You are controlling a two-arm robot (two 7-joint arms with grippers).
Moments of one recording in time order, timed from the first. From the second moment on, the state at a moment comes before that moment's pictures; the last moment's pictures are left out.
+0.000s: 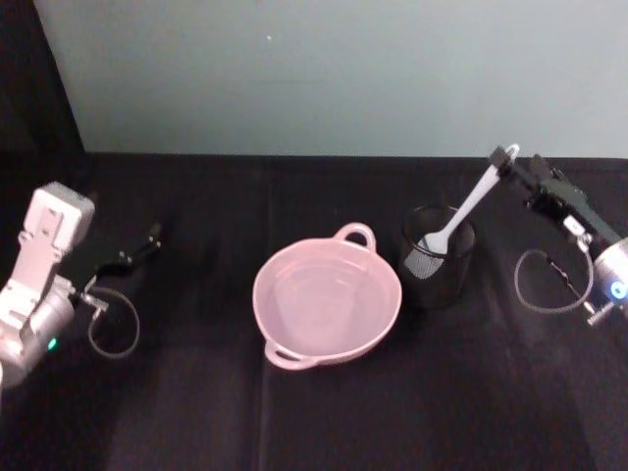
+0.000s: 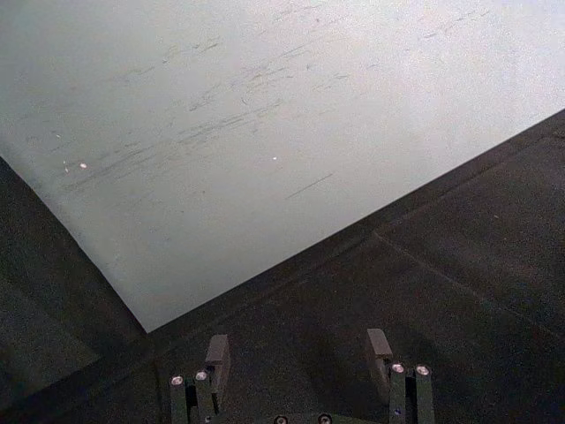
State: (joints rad) left arm -0.20 0.60 0.45 -1.41 -0.25 -0.12 0.03; right arm 0.25 0.44 -0.19 -1.33 0.93 0.01 0.44
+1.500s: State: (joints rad) left arm -0.20 0.60 0.45 -1.41 -0.25 -0.12 0.03; right arm 0.34 0.44 -0.26 -1.24 1.01 0.04 0.47
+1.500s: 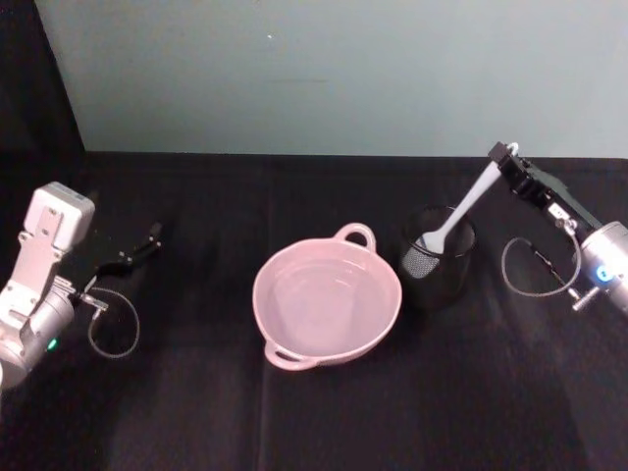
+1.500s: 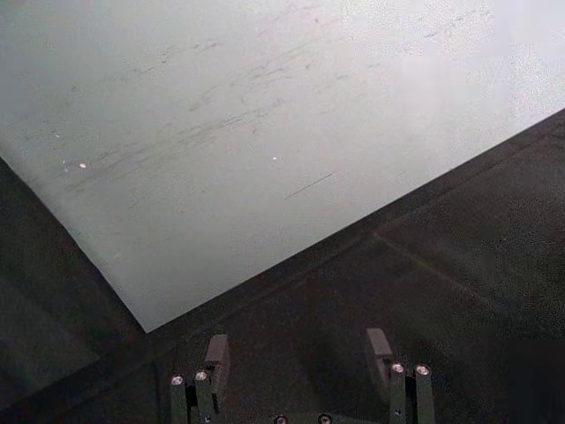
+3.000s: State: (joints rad) left arm -0.20 0.60 0.45 -1.41 -0.25 -0.12 0.03; right arm 0.39 0.60 -0.36 -1.63 0.63 0.21 0.35
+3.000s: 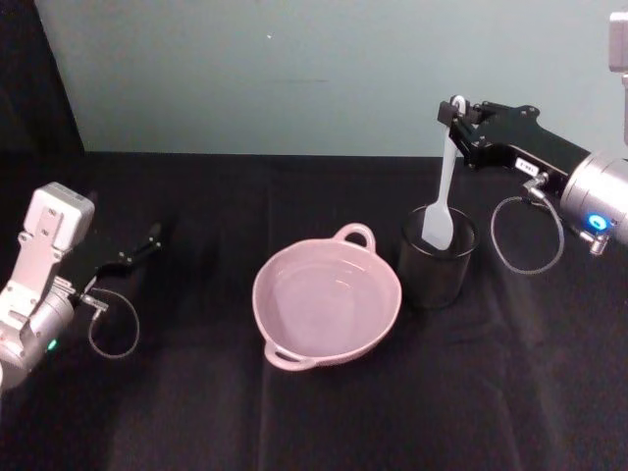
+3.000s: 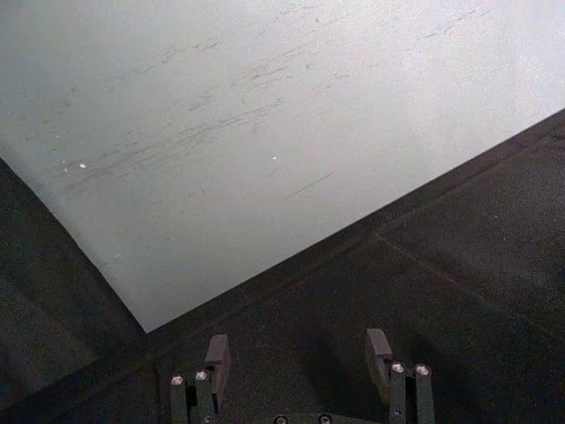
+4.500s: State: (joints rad) left arm -0.20 0.60 0.45 -1.41 -0.25 -0.12 0.03; right arm 0.49 0.50 -0.49 -1.70 0.55 0.24 0.44
